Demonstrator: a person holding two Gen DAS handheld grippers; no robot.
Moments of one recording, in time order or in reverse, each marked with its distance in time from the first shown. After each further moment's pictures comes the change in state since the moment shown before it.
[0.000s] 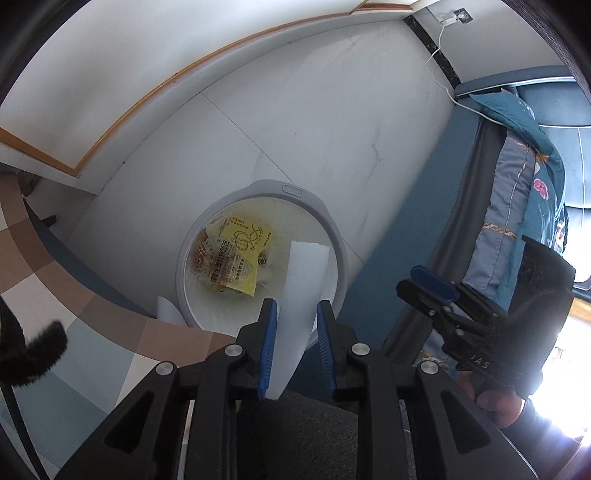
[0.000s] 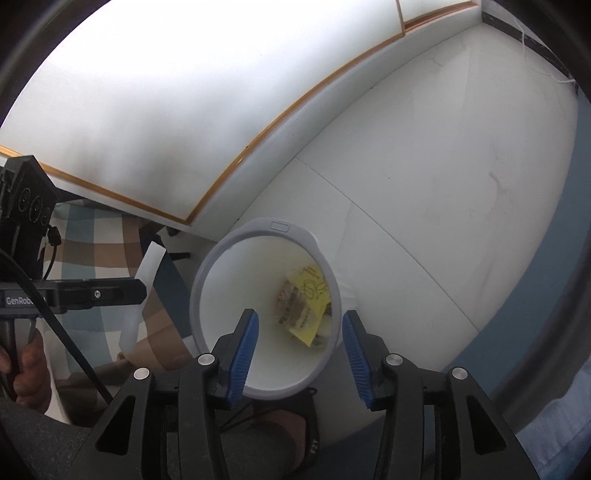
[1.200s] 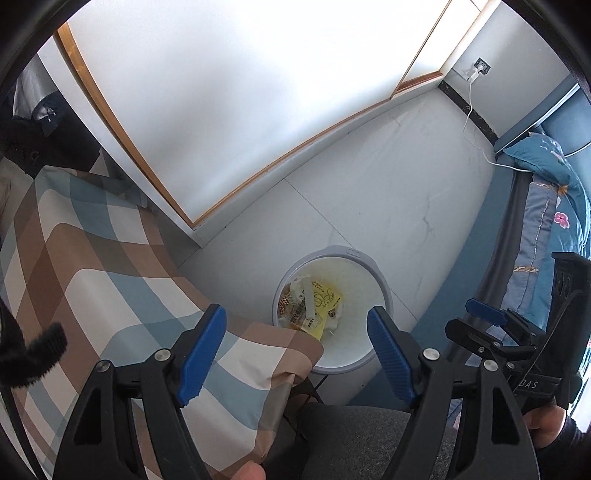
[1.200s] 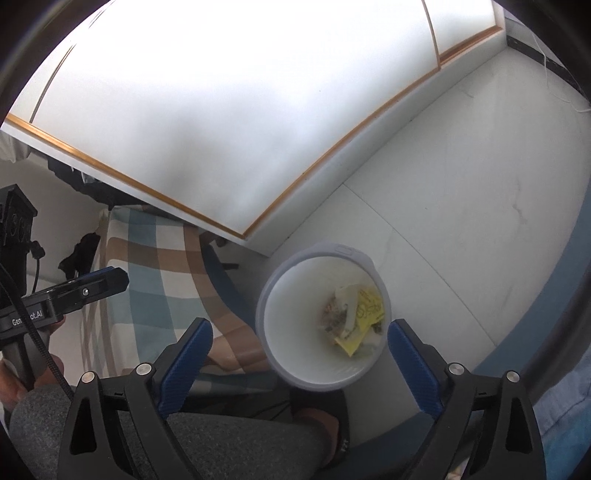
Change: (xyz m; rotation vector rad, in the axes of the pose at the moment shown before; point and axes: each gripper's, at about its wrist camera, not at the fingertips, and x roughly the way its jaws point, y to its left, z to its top) left arm -0.097 -0.012 -0.054 -0.040 -0.362 0.308; right arm -0.046 0.055 0.001 -0.074 -0.071 0.121
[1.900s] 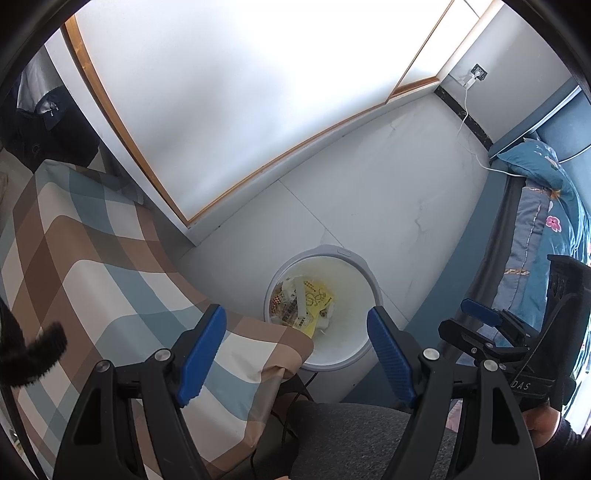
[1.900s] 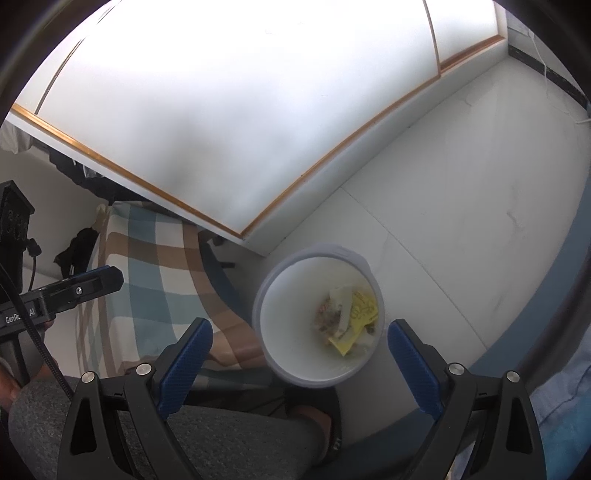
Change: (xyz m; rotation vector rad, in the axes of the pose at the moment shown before) left arm -0.008 0.001 -0.004 -0.018 -0.009 -0.030; right arm -0.007 0.005 -0.001 -0.026 -0.008 -0.021
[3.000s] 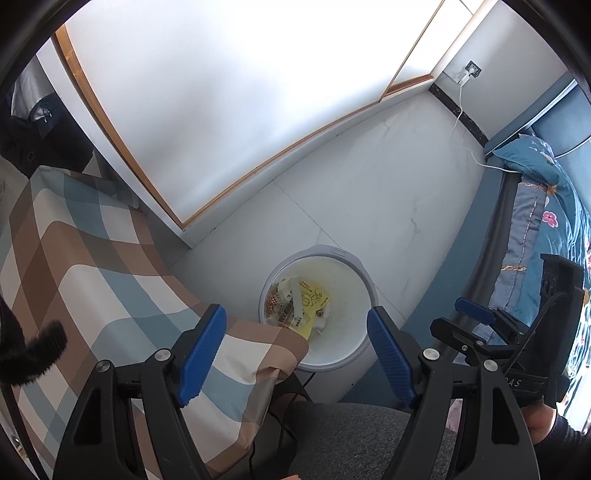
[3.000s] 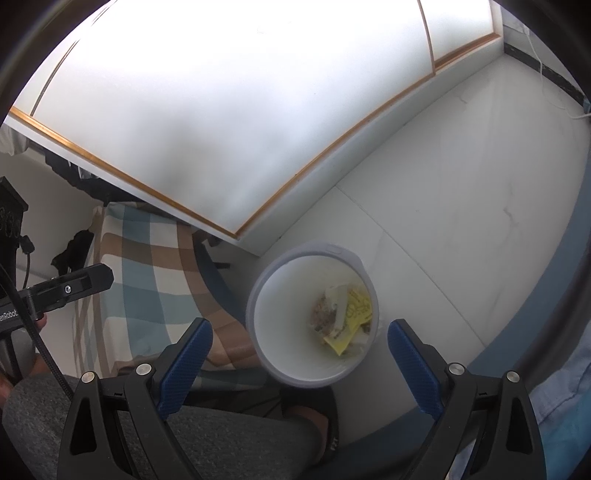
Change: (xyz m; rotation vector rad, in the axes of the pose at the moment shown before) left arm -0.002 -0.007 0.002 0.013 0.000 -0.010; right arm 0.003 -0.008 -0.004 0.008 0.000 -0.011
